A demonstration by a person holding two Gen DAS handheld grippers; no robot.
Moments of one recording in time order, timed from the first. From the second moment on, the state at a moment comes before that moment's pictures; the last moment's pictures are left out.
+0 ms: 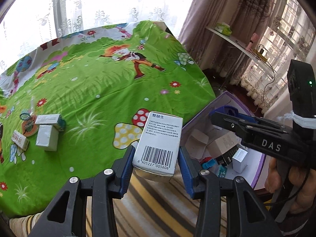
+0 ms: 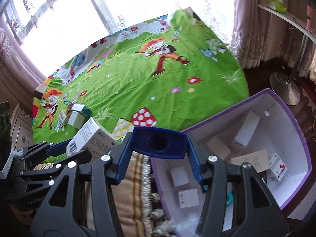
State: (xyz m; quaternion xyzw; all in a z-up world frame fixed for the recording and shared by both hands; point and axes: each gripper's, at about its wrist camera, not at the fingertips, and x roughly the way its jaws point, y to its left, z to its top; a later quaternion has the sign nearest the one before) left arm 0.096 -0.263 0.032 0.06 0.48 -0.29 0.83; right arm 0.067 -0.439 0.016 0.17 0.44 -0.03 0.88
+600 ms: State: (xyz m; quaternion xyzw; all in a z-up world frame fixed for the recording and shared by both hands) left arm 0.090 -0.347 0.029 0.10 0.47 -0.35 0.80; right arm 0.034 -0.550 0.017 0.14 0.41 -0.20 0.88
